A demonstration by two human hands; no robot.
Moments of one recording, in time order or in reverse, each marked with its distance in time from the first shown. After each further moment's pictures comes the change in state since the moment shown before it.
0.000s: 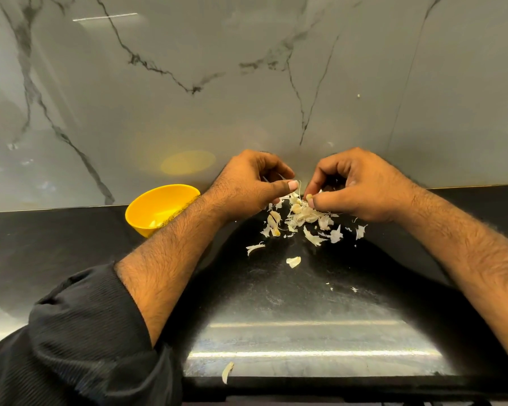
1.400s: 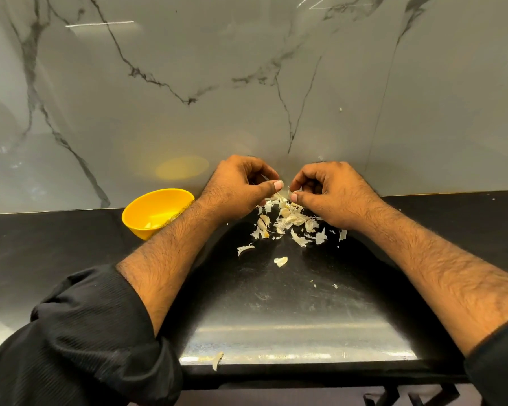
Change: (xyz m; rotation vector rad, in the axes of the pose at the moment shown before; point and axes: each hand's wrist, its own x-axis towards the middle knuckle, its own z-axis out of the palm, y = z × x) left_hand -0.001 0.001 0.004 0.003 0.121 0.008; right_hand 0.009 0.012 0.021 -0.191 0.185 -0.001
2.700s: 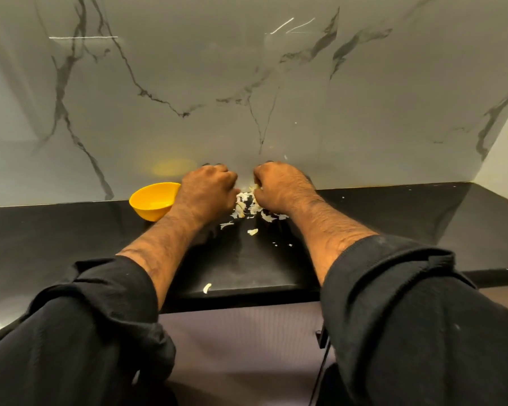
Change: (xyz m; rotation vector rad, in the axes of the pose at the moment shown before) left_hand -0.061 0.030 -0.009 0.931 0.227 0.283; right_hand -0.018 -0.066 0.002 -0.462 -0.039 0.098
